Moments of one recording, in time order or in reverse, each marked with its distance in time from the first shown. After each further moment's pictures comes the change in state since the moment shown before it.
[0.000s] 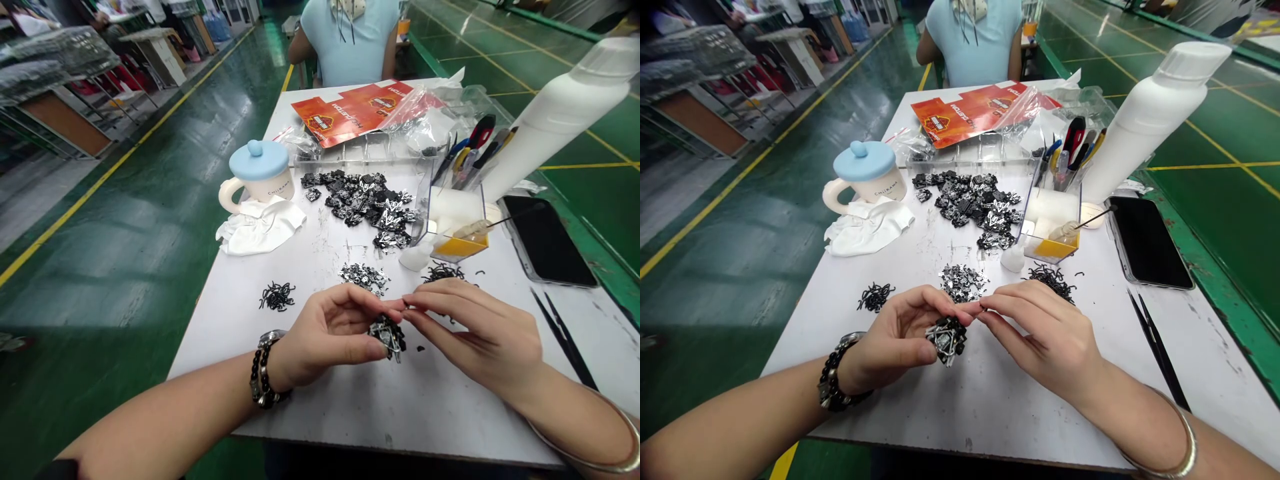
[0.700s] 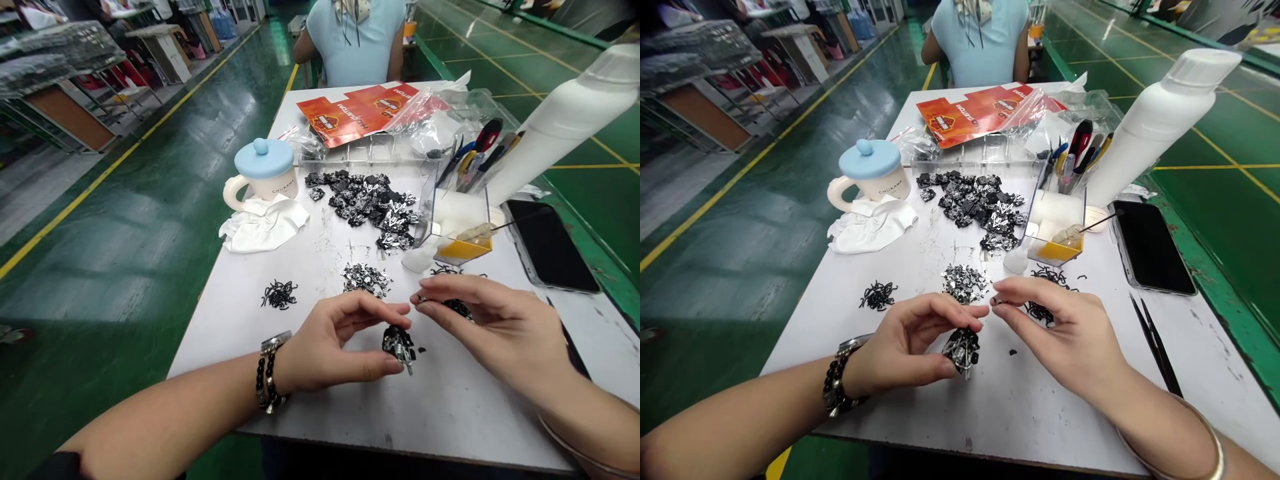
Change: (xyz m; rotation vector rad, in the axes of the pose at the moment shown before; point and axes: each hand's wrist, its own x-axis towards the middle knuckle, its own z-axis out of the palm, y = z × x) left_hand -0.002 0.002 0.004 0.275 -0.018 0.037; right_hand -0.002 -0.001 -0.012 0.147 -0.019 0.375
